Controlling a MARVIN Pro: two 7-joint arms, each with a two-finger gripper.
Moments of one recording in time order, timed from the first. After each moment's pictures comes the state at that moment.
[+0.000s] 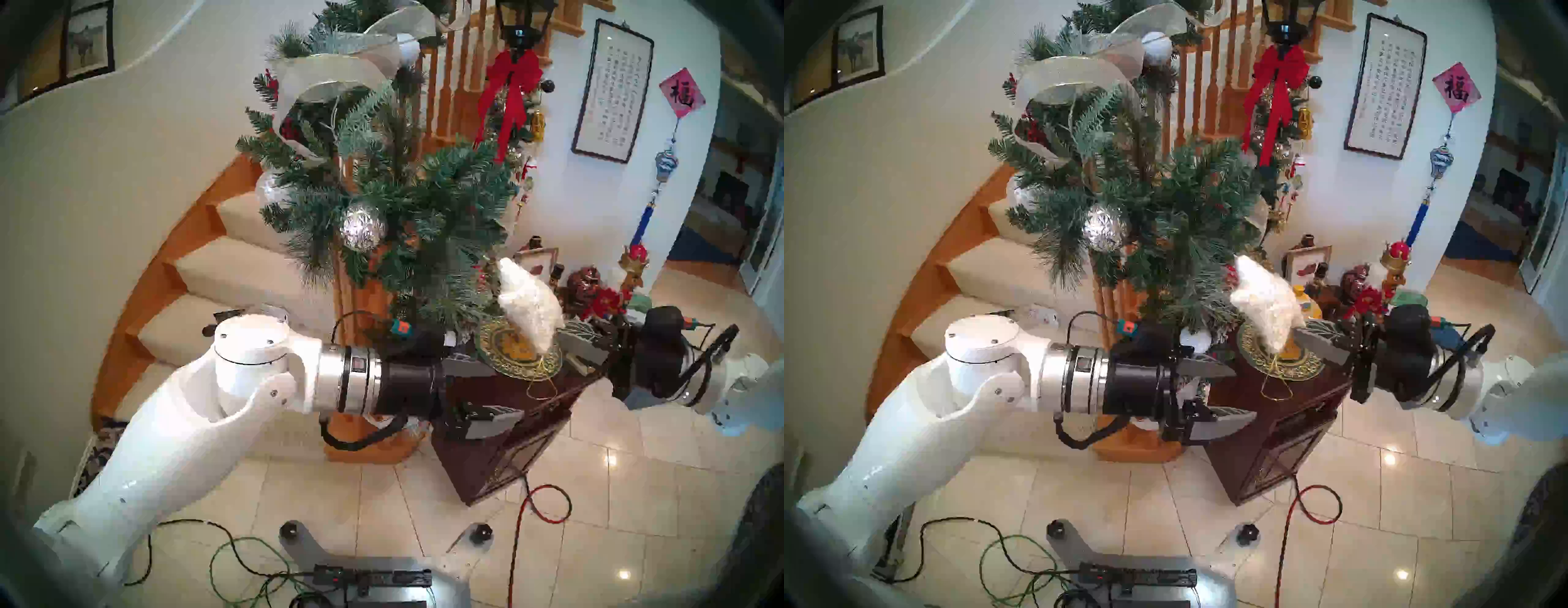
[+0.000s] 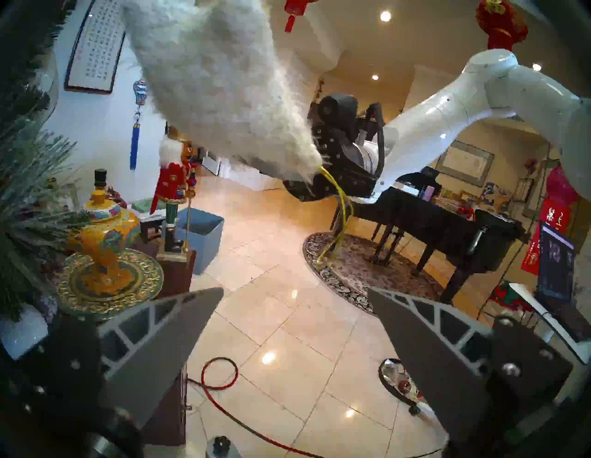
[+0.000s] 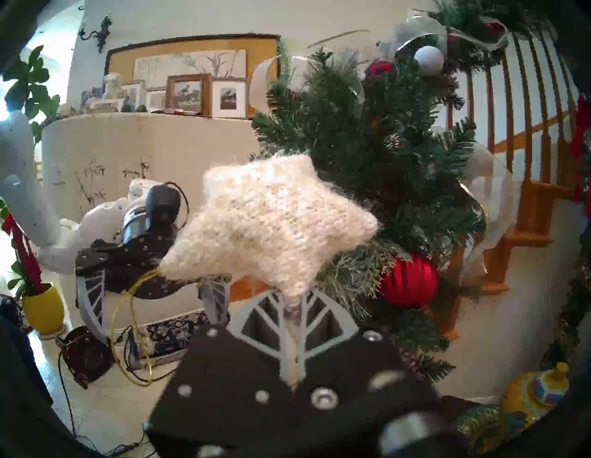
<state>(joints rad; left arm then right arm) 1.39 -0.95 -1.09 -2.13 -0.76 0.65 -0.73 1.46 -0.46 -2.34 -1.99 1.78 -0.96 0.87</state>
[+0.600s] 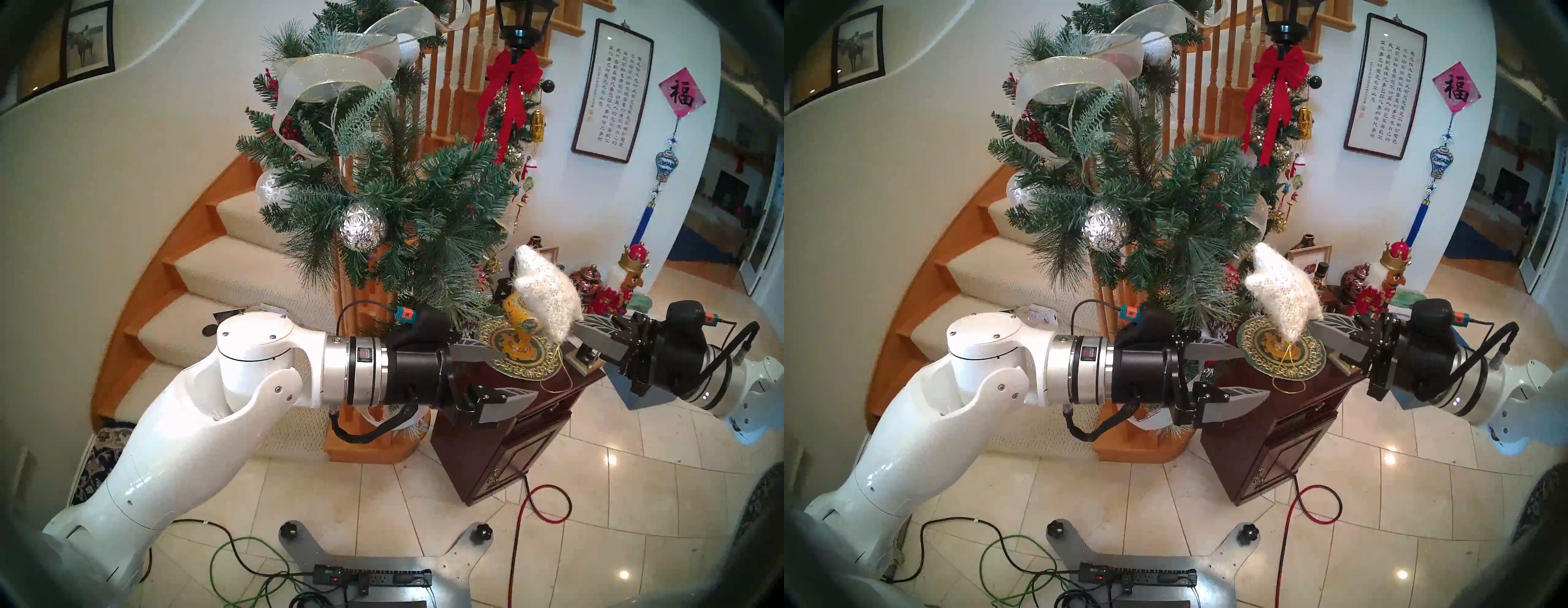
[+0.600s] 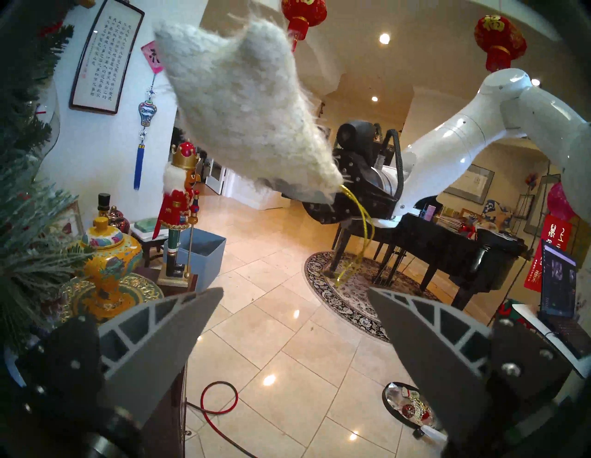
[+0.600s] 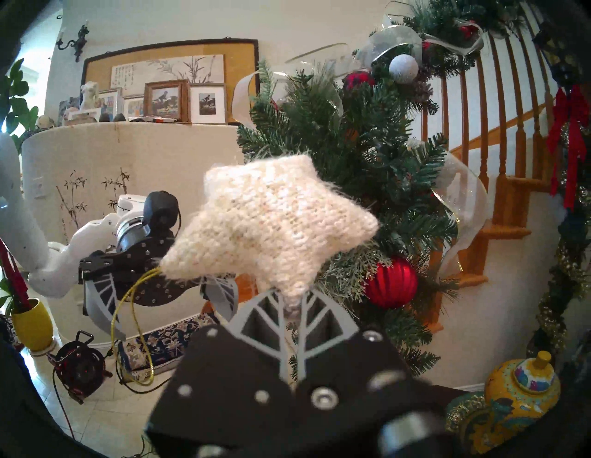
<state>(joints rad) 1.39 -1.02 -1.10 -2.13 -0.79 0.64 -0.67 1.64 -0.54 -2.54 -2.09 1.82 -0.96 0.87</state>
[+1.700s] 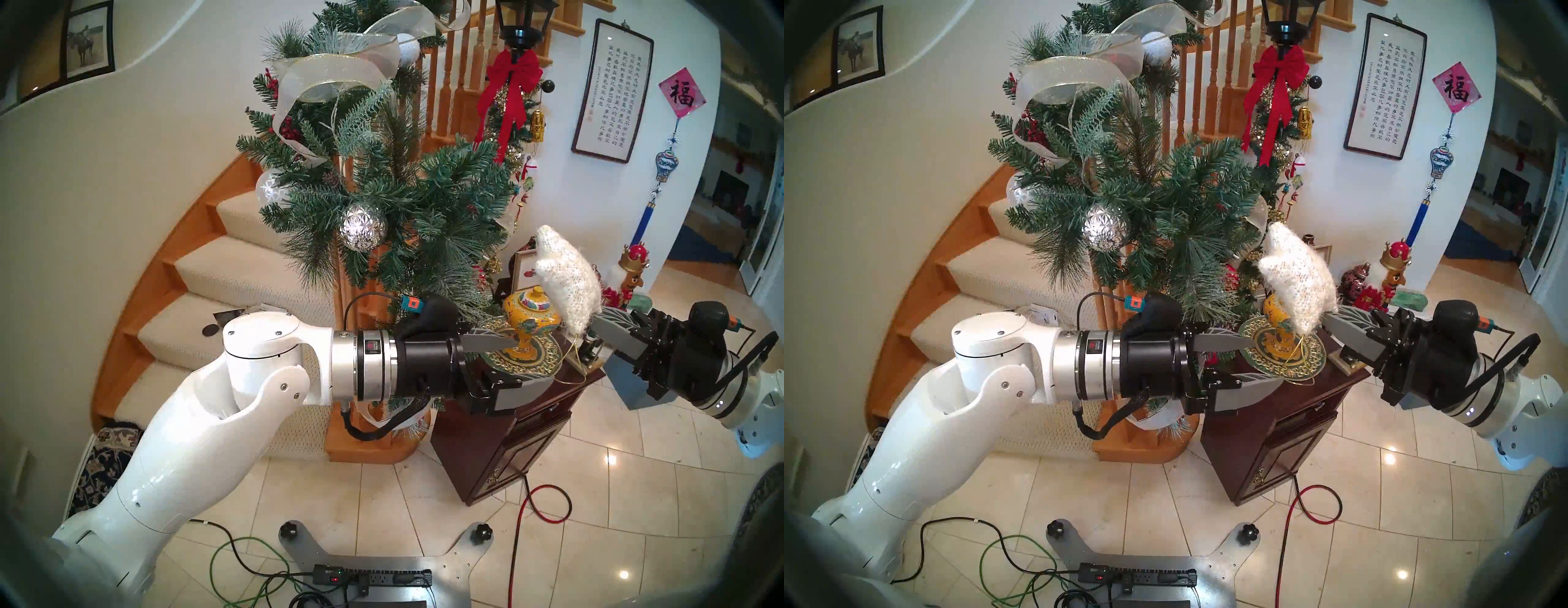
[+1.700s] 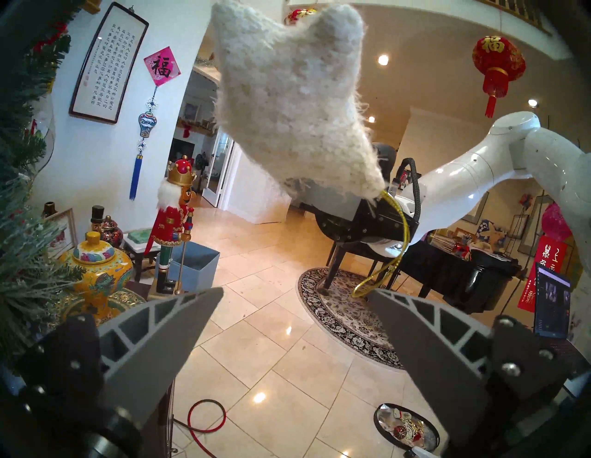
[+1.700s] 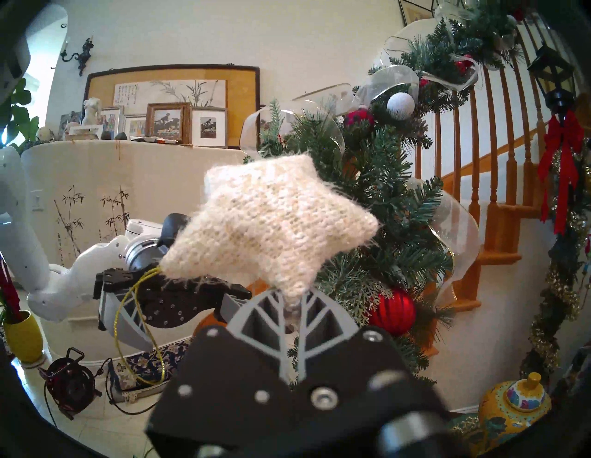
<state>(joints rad) 1.39 -1.05 -1.10 -2.13 -0.84 0.64 -0.65 1.94 -0.51 -2.78 -2.15 1.75 -0.96 0.87</state>
